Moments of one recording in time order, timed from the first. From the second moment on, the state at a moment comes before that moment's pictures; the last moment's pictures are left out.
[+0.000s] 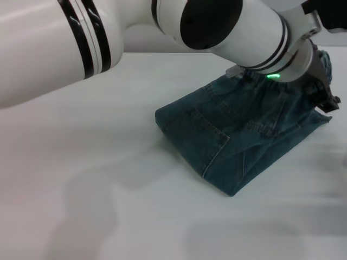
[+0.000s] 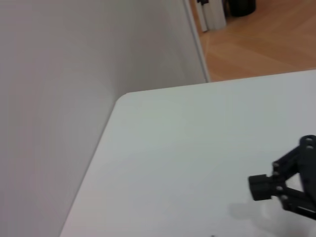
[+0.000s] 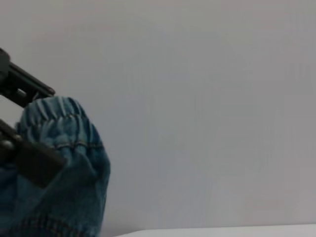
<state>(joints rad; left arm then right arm) -1.21 -2.08 -1.07 -0.96 2.24 -0.65 0.56 0.29 2.08 0.20 0.04 1.40 1.33 -2.85</state>
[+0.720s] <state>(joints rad) -1.26 -2.08 -1.06 -0.80 2.12 -0.61 0.54 0.29 2.08 0.20 0.05 1.39 1.34 -2.85</state>
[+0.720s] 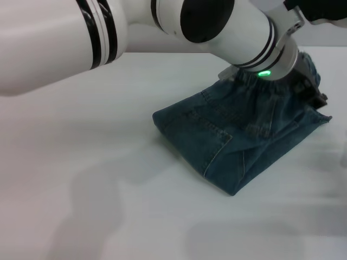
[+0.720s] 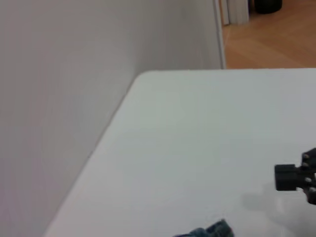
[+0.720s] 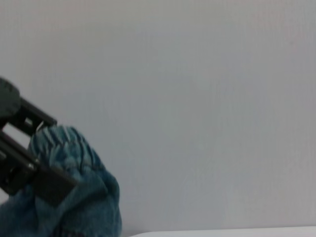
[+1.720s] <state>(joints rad) -1.33 -2.08 -1.09 -0.89 2.20 -0.87 0.49 0.28 2.08 0.17 0.05 1.39 1.36 -2.85</state>
